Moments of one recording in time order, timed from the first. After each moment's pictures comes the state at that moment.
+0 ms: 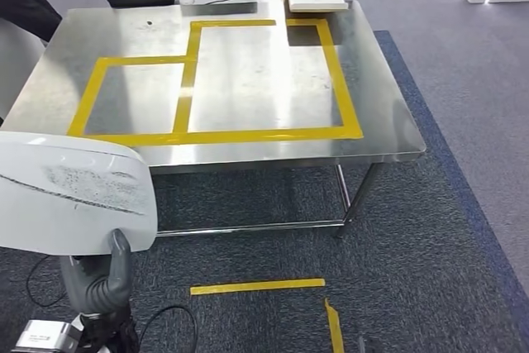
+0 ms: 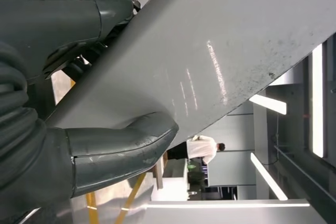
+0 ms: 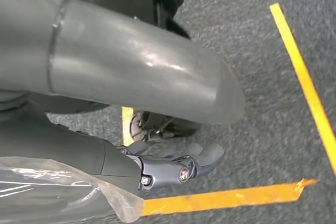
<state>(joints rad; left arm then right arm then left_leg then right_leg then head) 0.27 -0.17 -0.30 -1.87 -0.16 0.23 -0.70 -0.10 0.22 -1.12 -0.21 0.81 0.08 -0.32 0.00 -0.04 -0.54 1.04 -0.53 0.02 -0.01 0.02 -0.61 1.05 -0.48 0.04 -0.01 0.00</state>
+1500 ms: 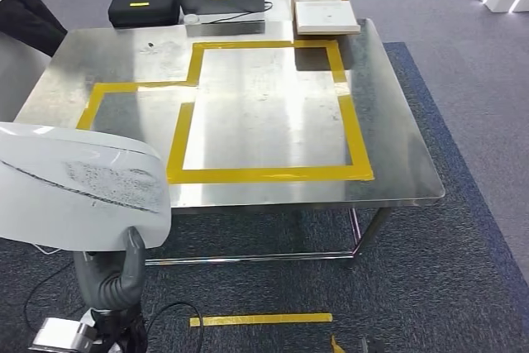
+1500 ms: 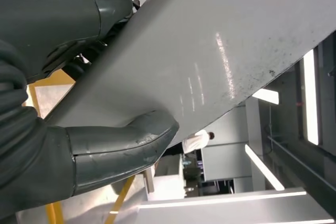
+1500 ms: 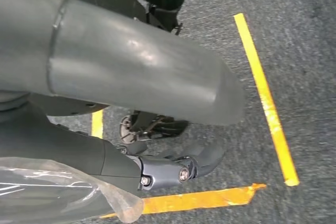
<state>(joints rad) 0.23 -0.17 -0.34 -1.85 -0.20 0.23 -0.70 -0.10 0.22 -1.14 -0.21 0.78 0.09 -0.31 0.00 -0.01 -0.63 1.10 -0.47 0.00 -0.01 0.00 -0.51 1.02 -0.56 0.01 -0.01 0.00</state>
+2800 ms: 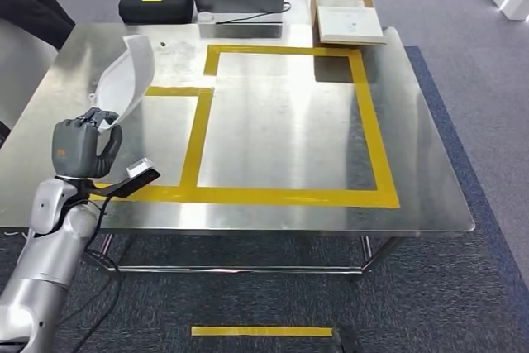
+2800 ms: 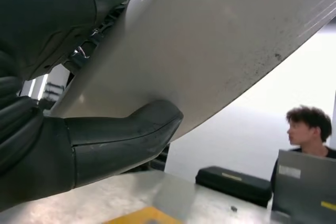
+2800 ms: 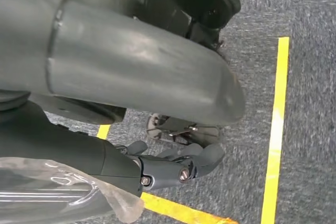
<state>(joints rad) -0.50 0.11 -0.07 -1.03 -1.15 0.55 -0.45 -0.14 0.22 -1.02 -0.20 1.00 0.13 -0.18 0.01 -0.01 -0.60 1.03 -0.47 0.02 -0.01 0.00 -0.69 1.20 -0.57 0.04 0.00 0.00</state>
